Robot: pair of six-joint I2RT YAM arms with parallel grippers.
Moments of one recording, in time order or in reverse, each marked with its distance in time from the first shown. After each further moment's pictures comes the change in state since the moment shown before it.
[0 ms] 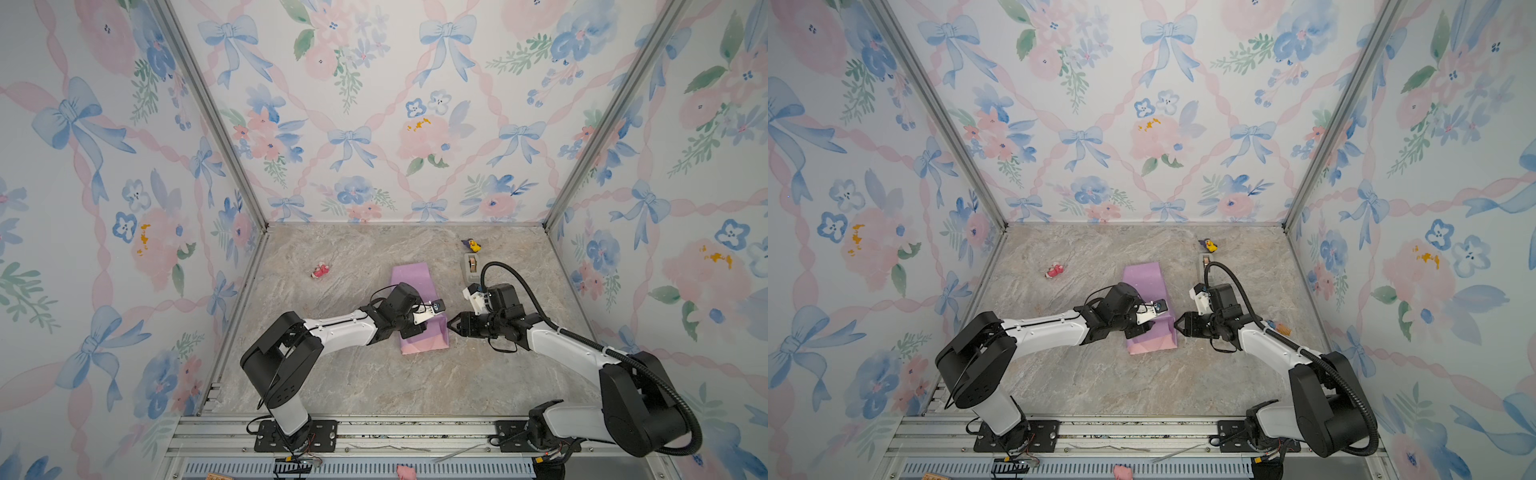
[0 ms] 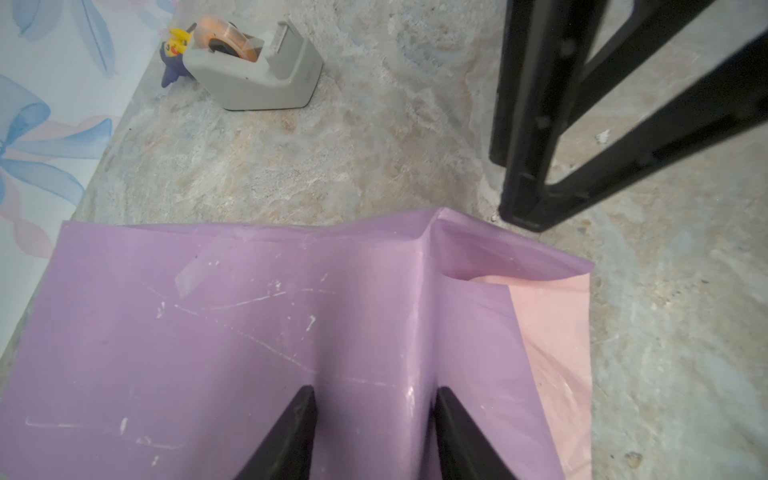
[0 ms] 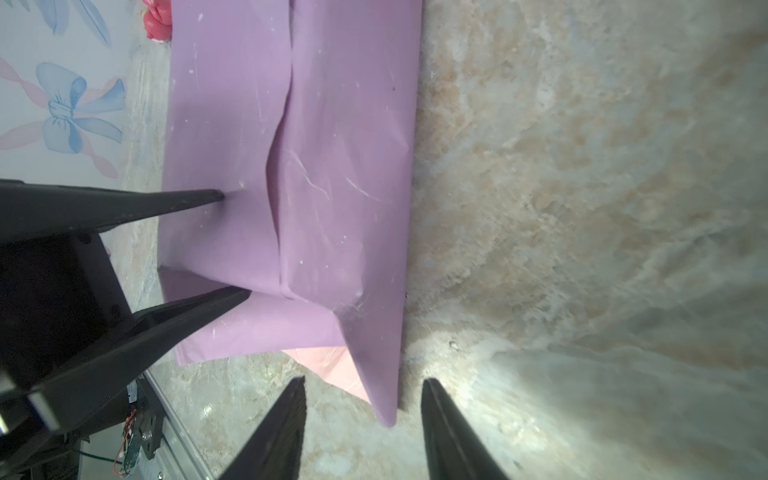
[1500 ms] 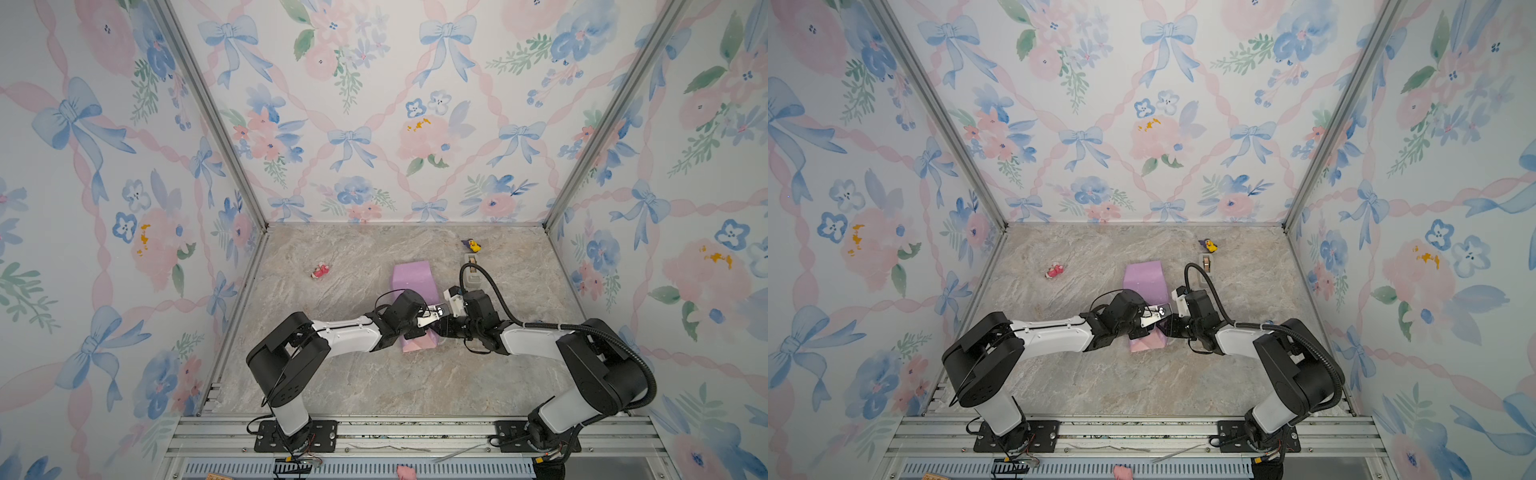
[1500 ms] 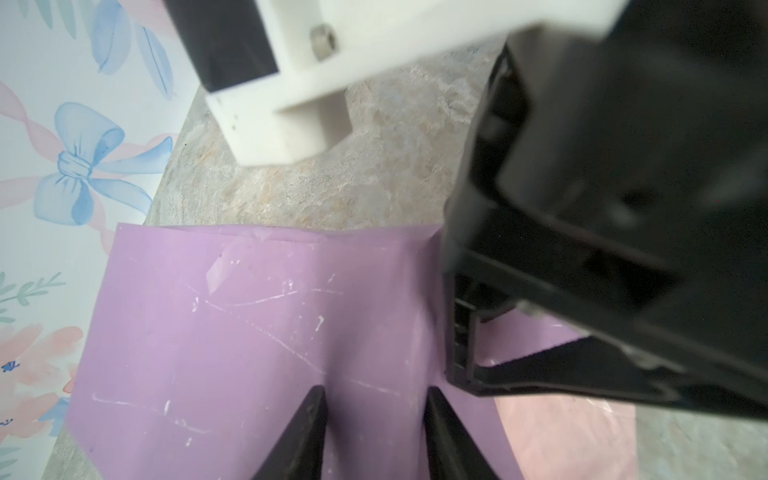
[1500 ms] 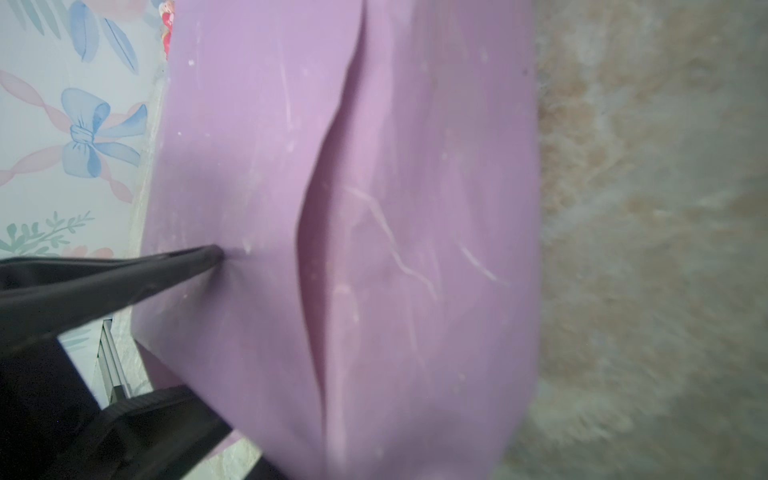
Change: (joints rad) left arm -0.045 0.026 -0.032 0.121 -0.142 0.043; right arm 0.175 0.243 -0.044 0.457 0.095 0.178
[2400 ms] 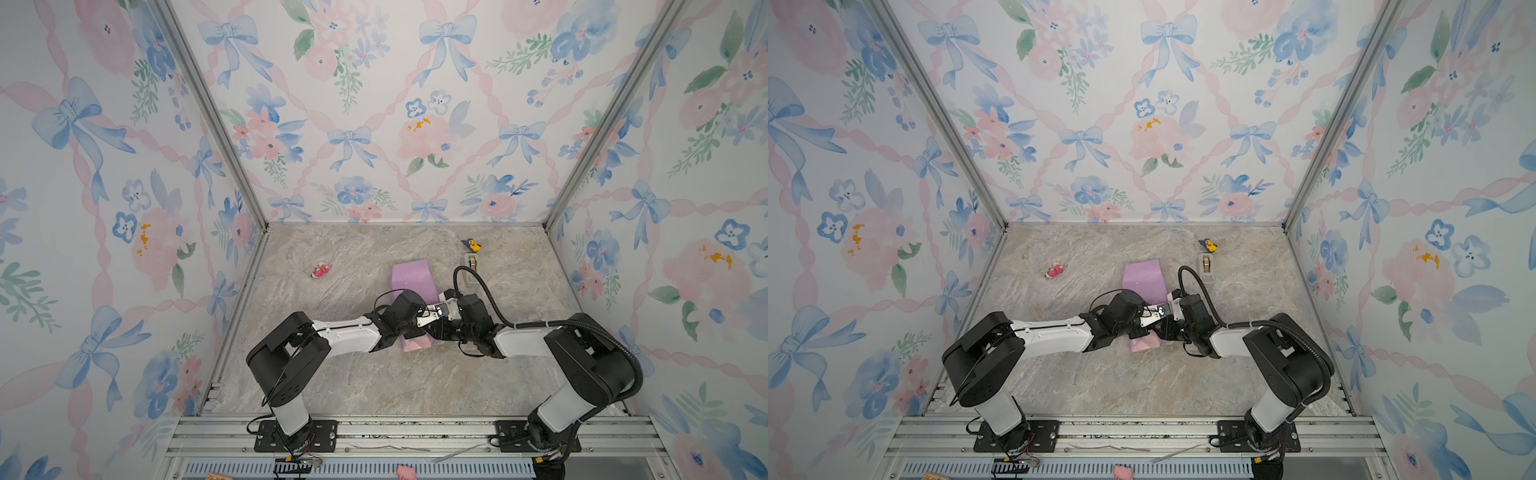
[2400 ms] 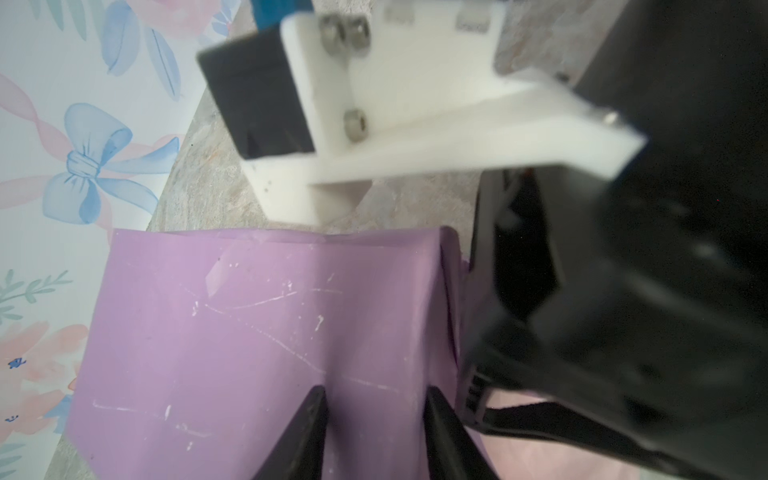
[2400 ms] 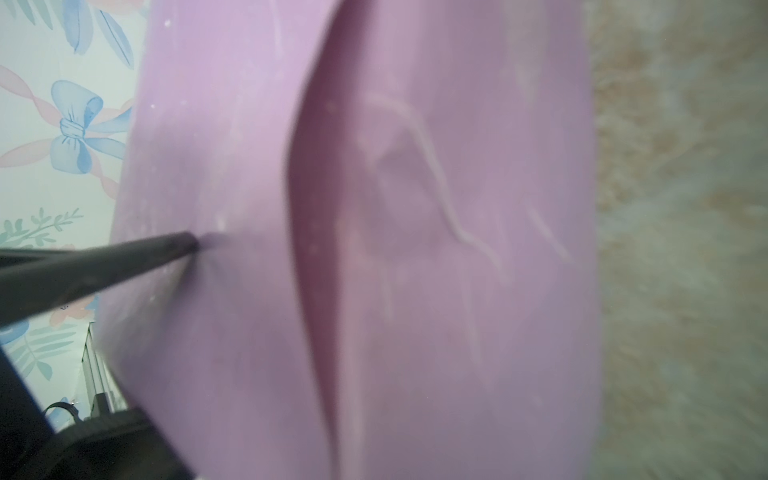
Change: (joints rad) left arm 0.000 0.000 -0.012 0.024 -0.006 0.000; right arm 0.050 0.016 -0.035 0.076 0.050 0.014
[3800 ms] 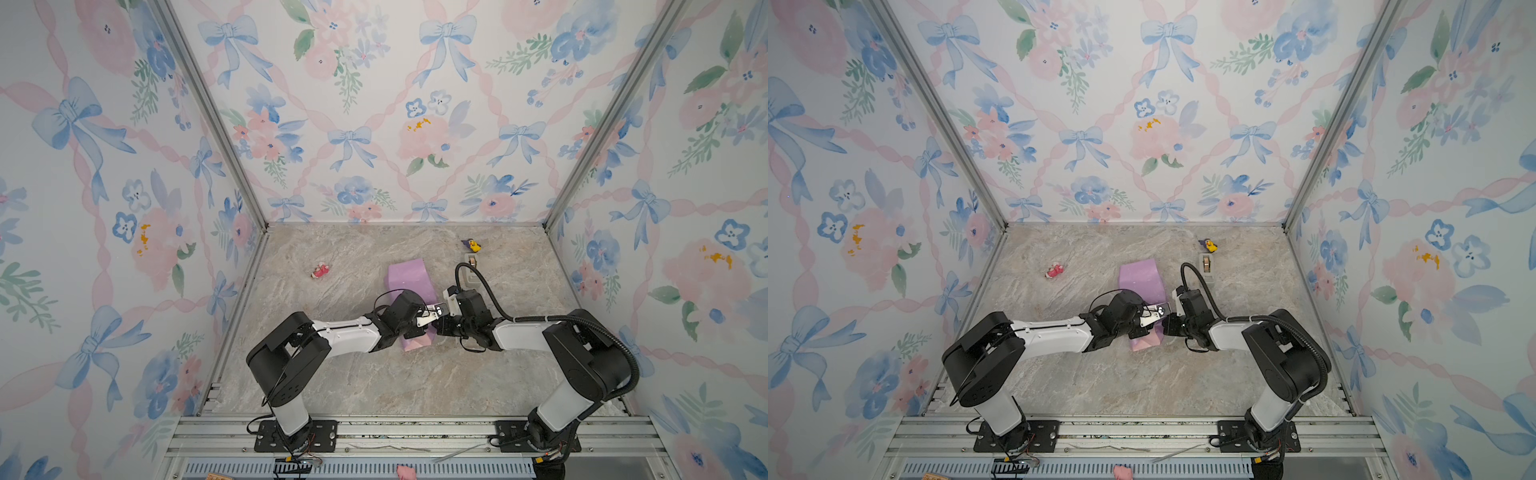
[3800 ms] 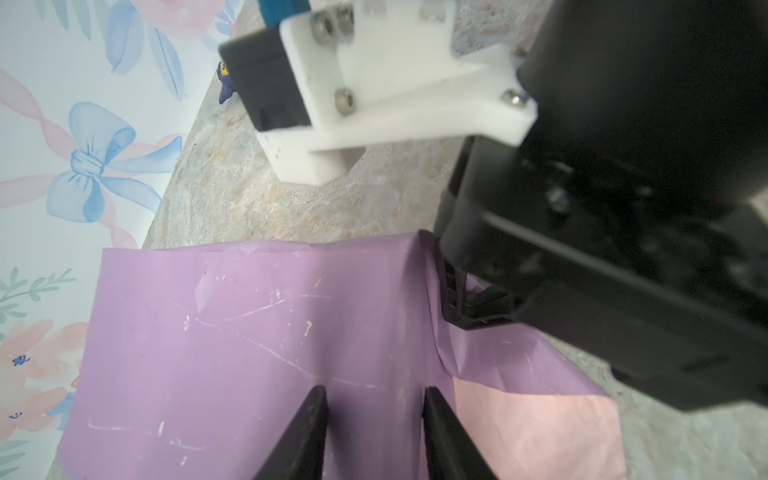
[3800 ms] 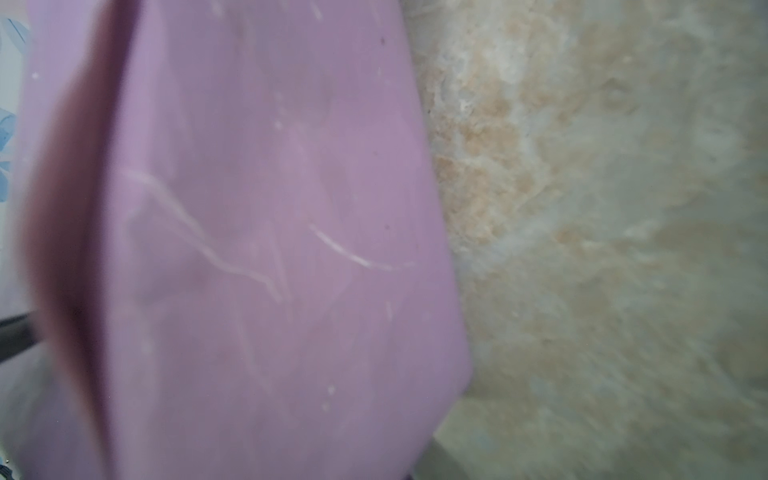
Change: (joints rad) left arm -0.001 0.000 -0.003 0.008 -0.002 0.000; right arm -0.032 0.068 0.080 -0.101 0.082 -0.021
